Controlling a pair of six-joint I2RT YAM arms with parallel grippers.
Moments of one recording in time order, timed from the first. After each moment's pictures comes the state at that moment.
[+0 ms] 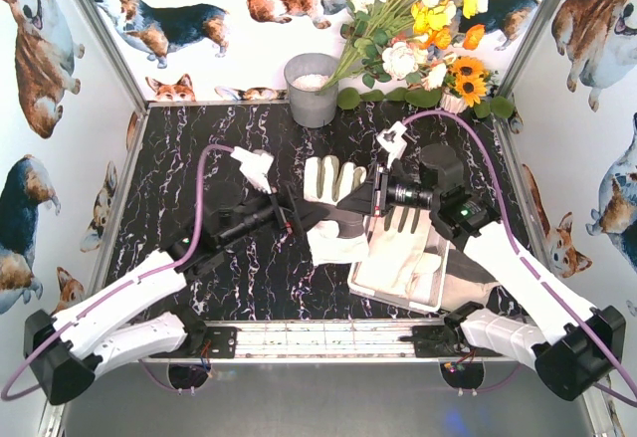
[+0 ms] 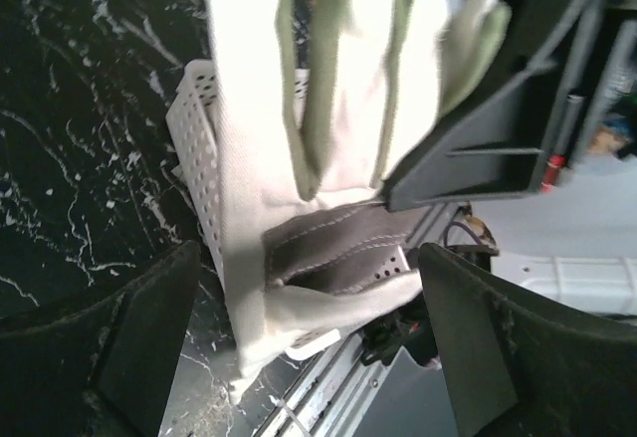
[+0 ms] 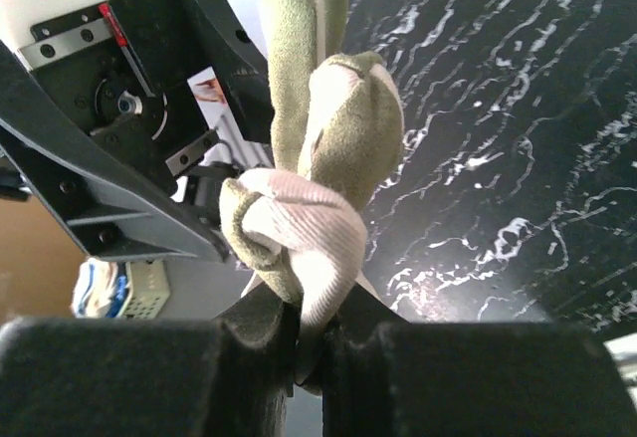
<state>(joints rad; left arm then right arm) -0.77 0.92 0.77 0.02 0.18 -0.70 0.48 1.06 0.93 -0.16 -0.75 0.60</state>
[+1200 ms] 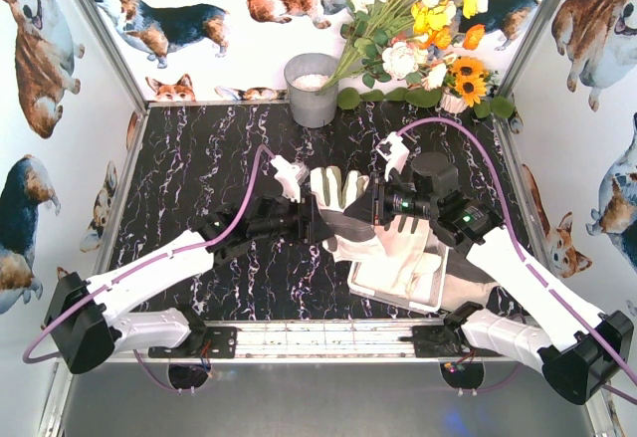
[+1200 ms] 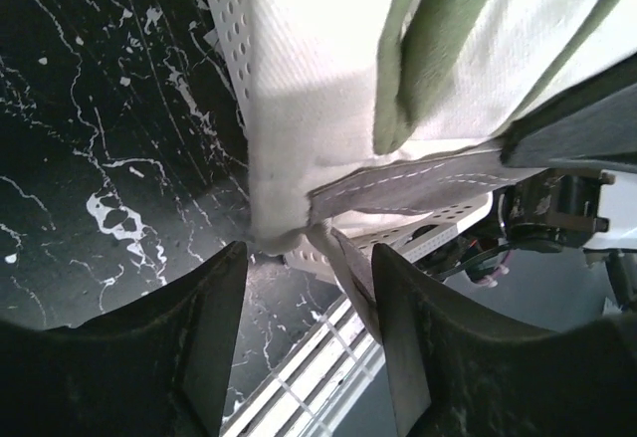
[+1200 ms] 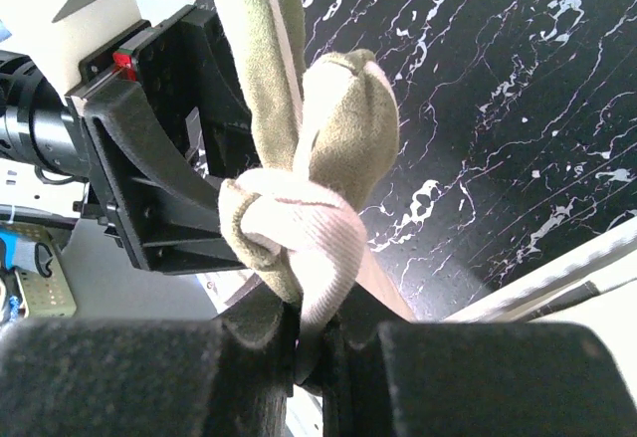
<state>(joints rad) -0.82 1.16 0.85 -0.18 0.20 -0.66 0.57 1.01 0.94 -0.36 -0.46 0.44</state>
